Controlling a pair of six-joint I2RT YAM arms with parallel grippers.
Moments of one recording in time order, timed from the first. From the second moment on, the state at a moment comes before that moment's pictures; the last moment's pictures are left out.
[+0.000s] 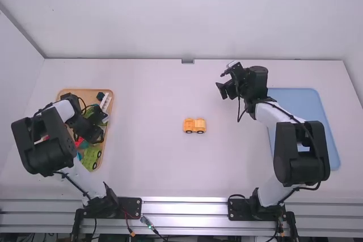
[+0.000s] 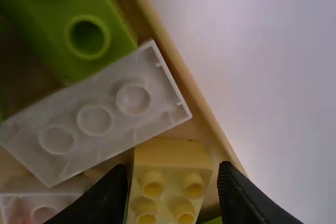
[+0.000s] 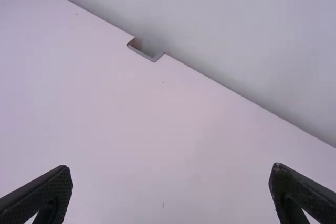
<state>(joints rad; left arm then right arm) 0.51 1.85 1.05 -0.82 0.10 1.00 0.08 1.75 0.95 0.26 -0.38 -0.40</state>
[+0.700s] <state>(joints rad) 0.51 1.85 1.02 -0.72 0.06 0.94 0.08 1.75 0.95 0.27 -0.38 -0.39</state>
